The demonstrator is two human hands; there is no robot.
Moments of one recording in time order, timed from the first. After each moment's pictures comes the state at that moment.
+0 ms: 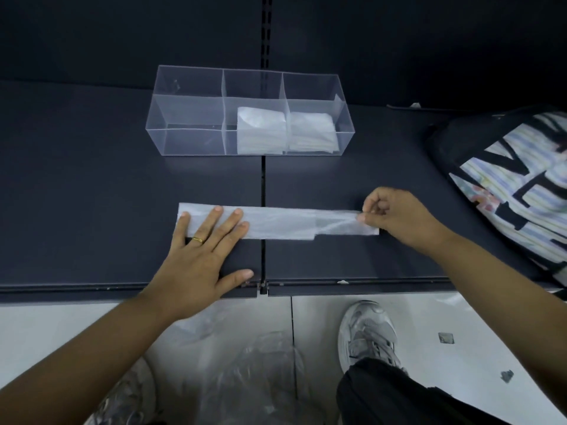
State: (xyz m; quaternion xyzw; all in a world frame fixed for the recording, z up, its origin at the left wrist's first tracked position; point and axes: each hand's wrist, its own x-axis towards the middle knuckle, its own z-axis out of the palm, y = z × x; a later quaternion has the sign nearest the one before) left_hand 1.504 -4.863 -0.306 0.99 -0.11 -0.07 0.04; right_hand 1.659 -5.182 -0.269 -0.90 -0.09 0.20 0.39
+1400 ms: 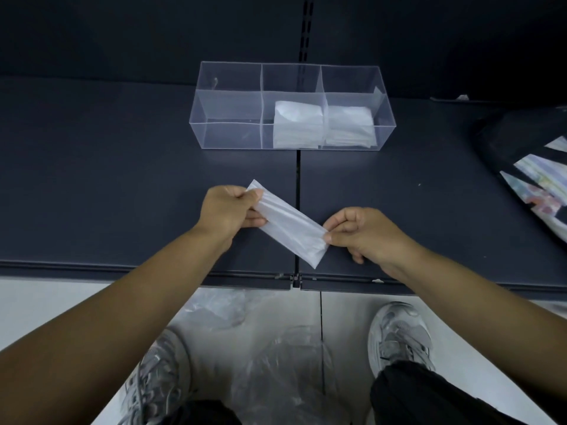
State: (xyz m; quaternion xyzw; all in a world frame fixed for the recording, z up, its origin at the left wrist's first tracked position) left_hand 1.569 -4.861 -0.286 0.66 0.36 -0.01 0.66; right_hand 1.604 -5.085 -0.269 -0.79 -0.02 0.34 0.51
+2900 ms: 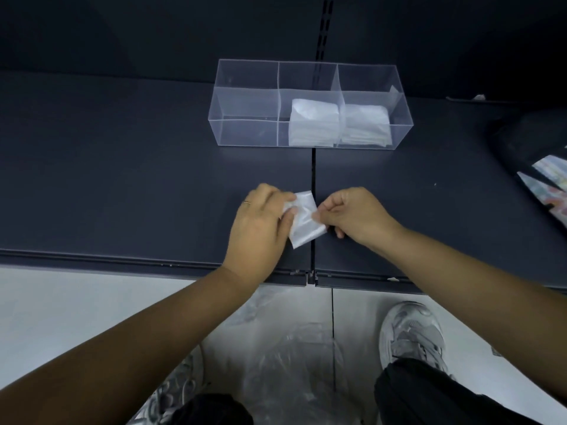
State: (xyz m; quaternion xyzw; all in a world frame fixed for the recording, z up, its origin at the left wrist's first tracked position) left_hand 1.523 -4.889 -0.283 0.94 0.04 0.20 0.29; right_hand 1.619 -5.044 -0.274 -0.85 -0.11 0.28 0.43
